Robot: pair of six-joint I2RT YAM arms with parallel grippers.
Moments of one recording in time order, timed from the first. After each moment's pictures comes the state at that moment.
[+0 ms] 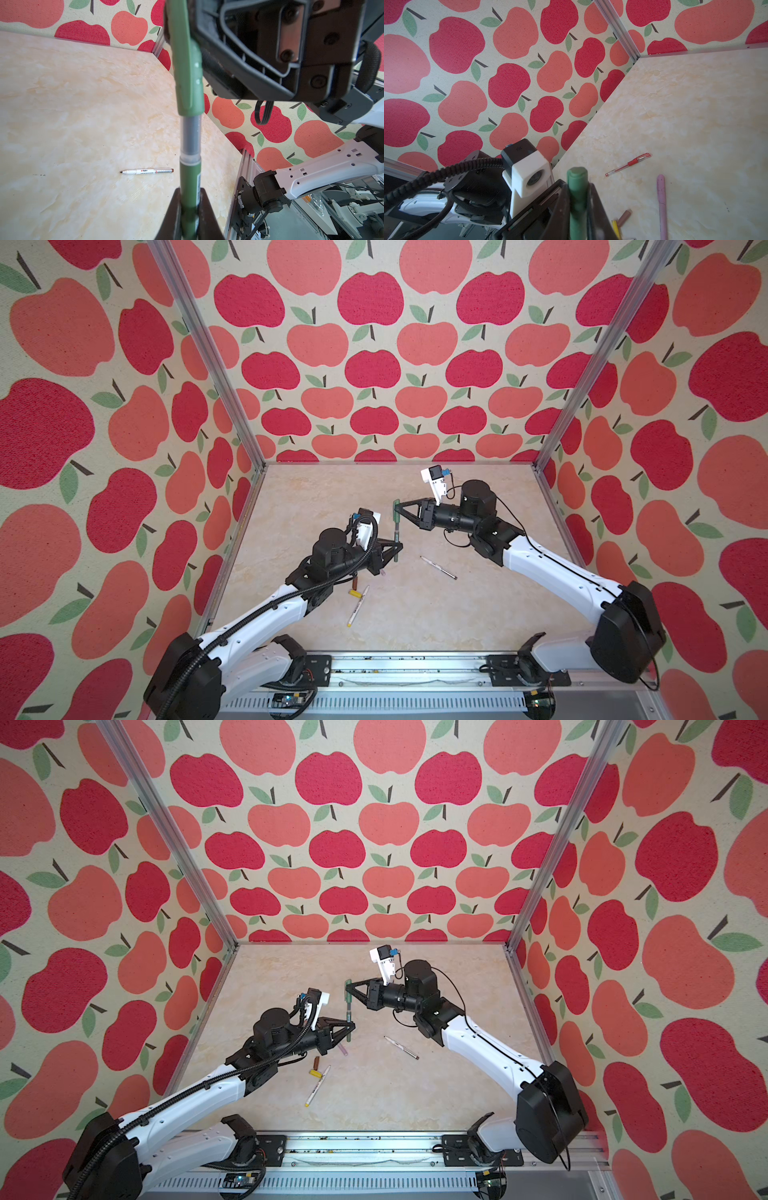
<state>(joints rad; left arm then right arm) -0.64 1.05 0.57 0.27 0.49 -0.50 0.71 1.39 1.05 0.18 -0.62 0.65</state>
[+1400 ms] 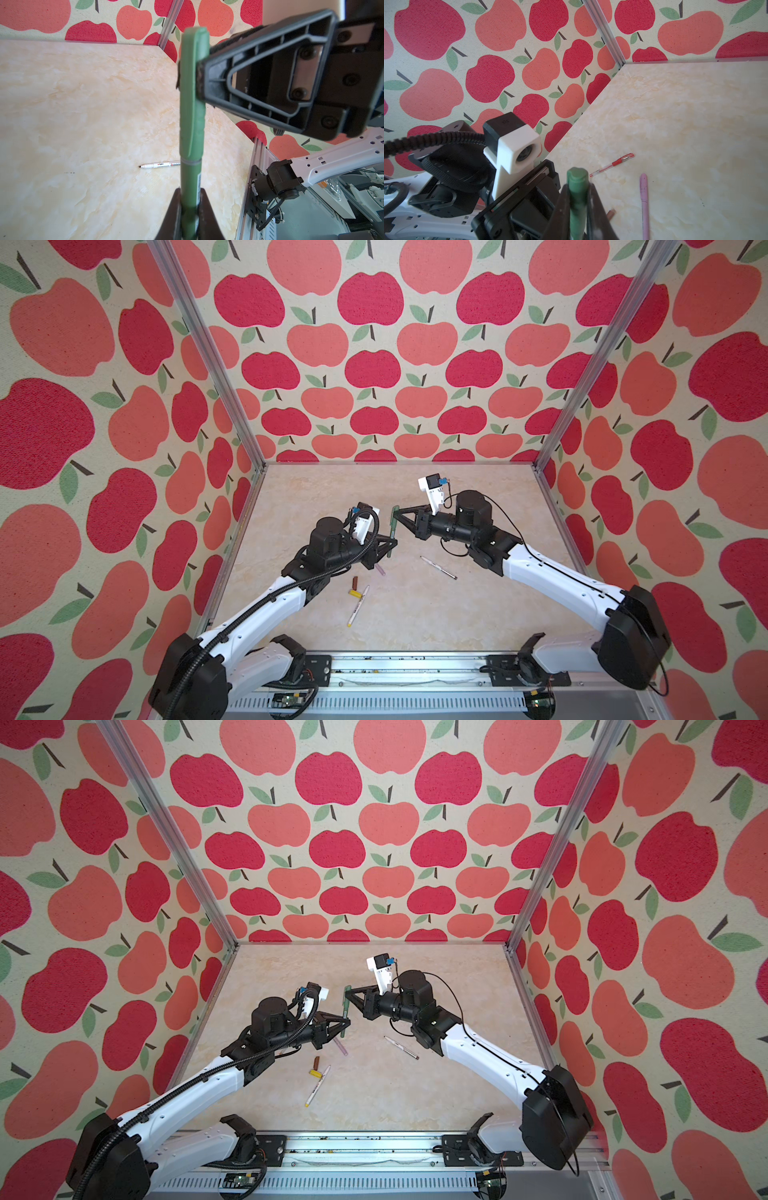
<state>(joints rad) -0.54 1.08 0.68 0.10 0.59 -0.34 0.79 1.35 0.98 0.18 -0.46 0.55</state>
